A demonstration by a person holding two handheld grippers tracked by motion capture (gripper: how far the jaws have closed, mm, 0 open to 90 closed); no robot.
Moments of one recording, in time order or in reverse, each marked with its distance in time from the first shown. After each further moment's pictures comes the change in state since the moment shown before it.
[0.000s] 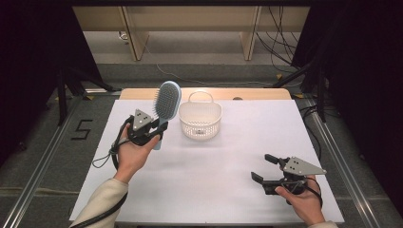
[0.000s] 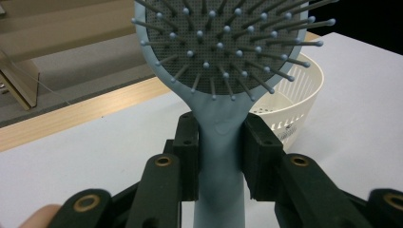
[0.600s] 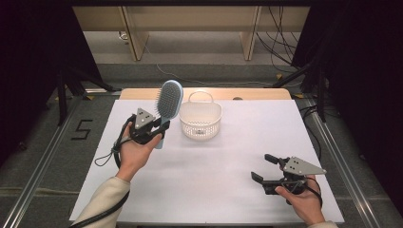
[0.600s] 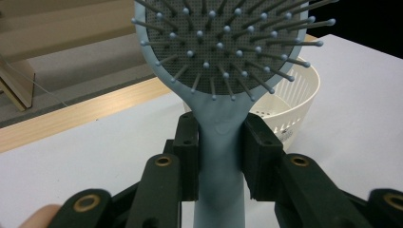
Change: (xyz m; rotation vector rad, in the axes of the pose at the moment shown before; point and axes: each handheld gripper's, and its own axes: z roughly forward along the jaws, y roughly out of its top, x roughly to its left) left arm -0.003 0.003 0.005 0.001 -0.012 -0.002; right arm -0.001 0.000 0.000 0.002 0.000 0.003
